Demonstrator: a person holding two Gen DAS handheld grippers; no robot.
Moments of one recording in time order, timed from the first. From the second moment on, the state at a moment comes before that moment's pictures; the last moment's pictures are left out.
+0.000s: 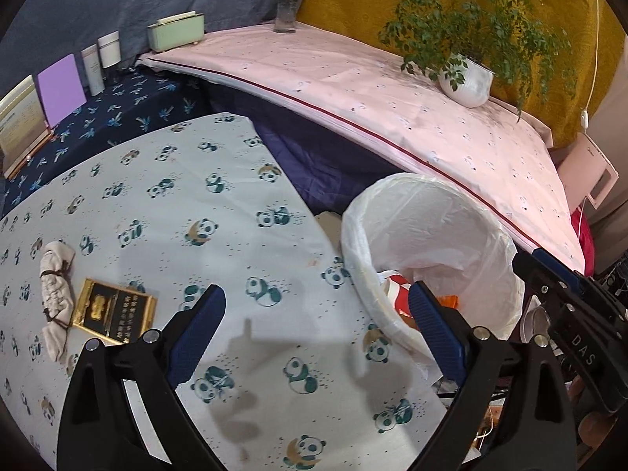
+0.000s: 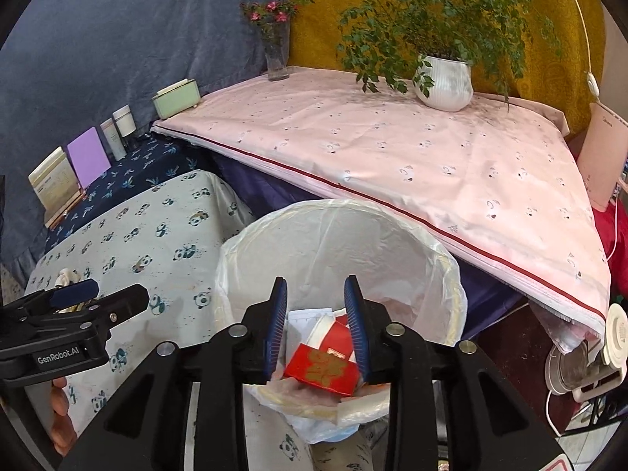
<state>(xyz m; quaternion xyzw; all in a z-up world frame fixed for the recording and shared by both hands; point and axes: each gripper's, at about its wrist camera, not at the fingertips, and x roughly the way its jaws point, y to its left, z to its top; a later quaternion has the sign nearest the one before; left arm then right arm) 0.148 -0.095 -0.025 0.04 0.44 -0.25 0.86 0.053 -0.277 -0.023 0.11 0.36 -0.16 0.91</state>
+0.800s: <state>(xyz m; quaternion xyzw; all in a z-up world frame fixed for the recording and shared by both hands) 0.159 0.052 -0.020 0.00 0.42 -0.12 0.90 0.092 -0.133 -0.014 0.03 0.37 -0.05 0.93</state>
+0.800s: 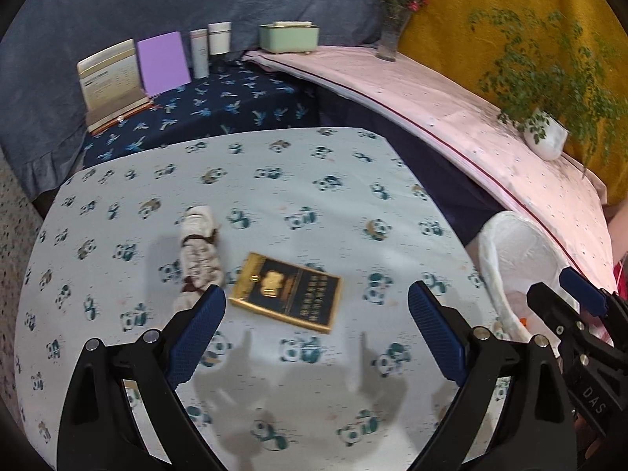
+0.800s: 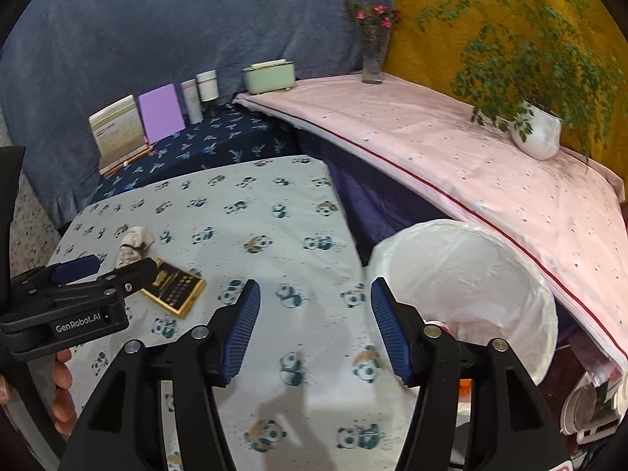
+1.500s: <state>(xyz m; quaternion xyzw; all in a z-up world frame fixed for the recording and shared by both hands) 0.213 0.132 -0.070 -0.03 0.49 -0.04 0.87 0.155 -0.031 -0.063 -0.01 0.42 0.06 0.90</state>
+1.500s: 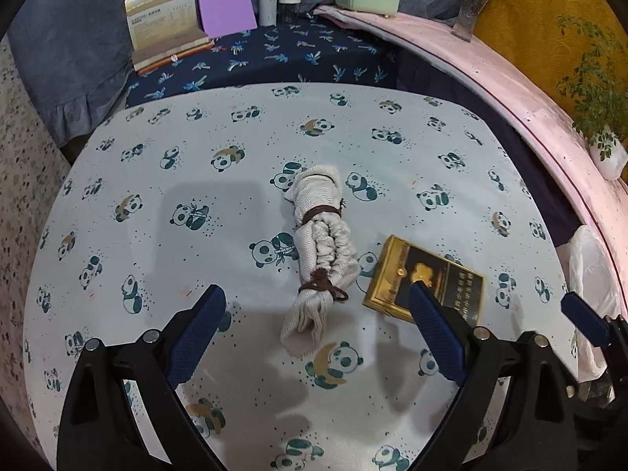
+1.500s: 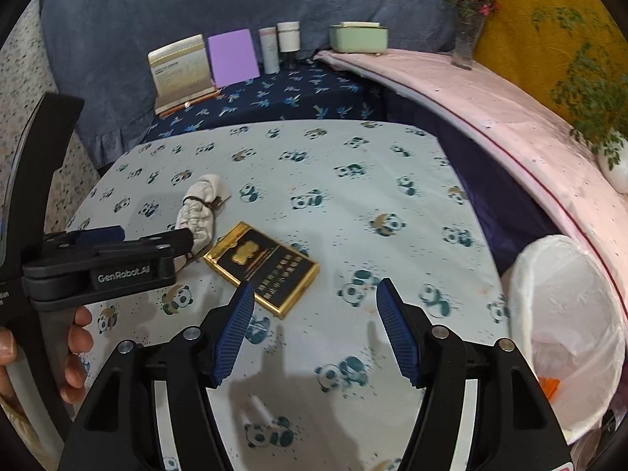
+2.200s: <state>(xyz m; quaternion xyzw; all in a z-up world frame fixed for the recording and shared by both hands) 0.253 0.151 -0.096 -0.06 0.53 -0.06 0.84 0.223 0.003 -0.108 -0.07 0.45 0.14 0.88</state>
